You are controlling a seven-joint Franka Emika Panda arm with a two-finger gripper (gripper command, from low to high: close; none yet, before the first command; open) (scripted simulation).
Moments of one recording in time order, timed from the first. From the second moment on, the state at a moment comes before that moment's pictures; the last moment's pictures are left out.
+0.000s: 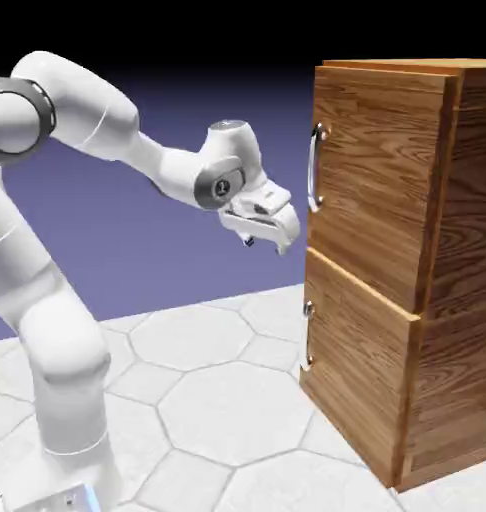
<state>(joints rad) 0.28 -0.33 0.13 -2.46 0.20 2.38 0.57</state>
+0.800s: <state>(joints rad) 1.04 0.21 -0.72 -1.85 0.78 1.60 -0.30</state>
